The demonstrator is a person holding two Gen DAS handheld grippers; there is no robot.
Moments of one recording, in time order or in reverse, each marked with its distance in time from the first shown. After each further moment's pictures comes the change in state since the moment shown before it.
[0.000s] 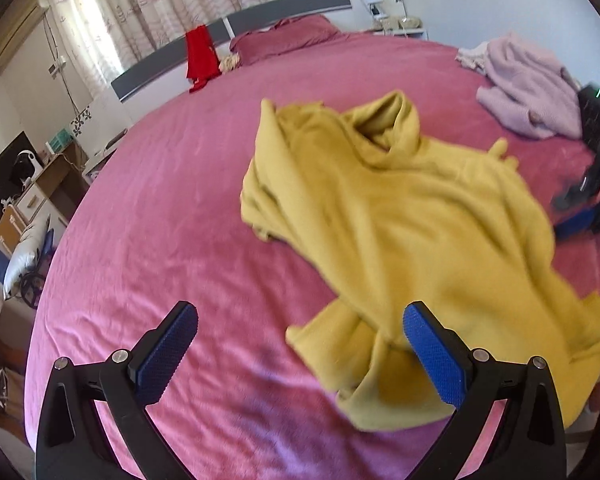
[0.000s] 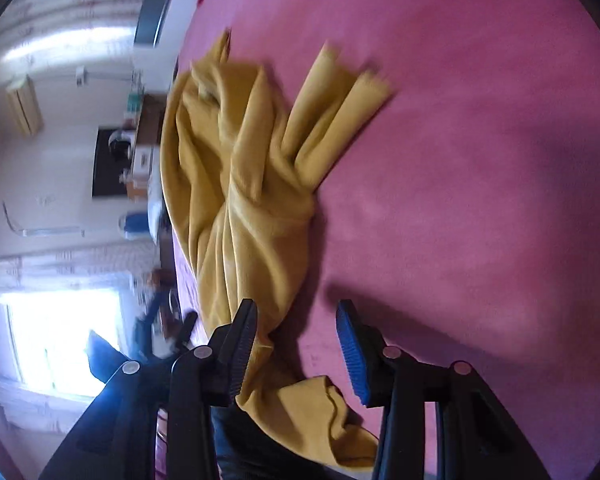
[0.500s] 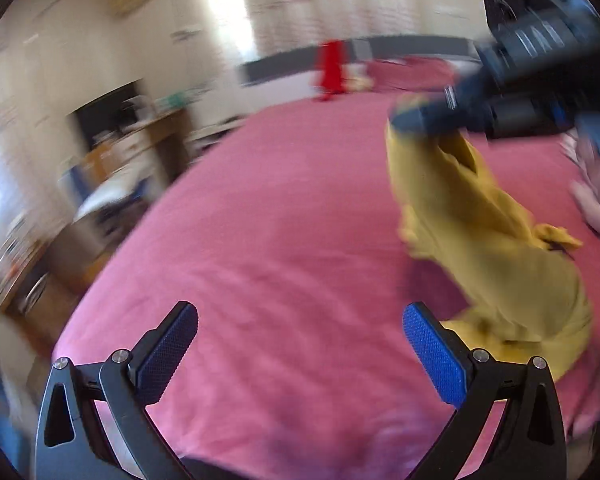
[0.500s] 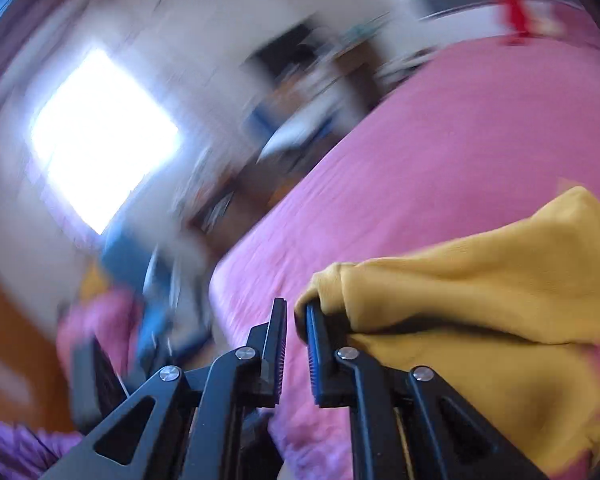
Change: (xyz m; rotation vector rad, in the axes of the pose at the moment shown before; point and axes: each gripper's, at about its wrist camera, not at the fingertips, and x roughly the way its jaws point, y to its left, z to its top) left arm -0.088 0.127 -0.057 -0.376 -0.072 0.356; right arm 0.168 0.317 -0.042 -0.977 0.147 0.080
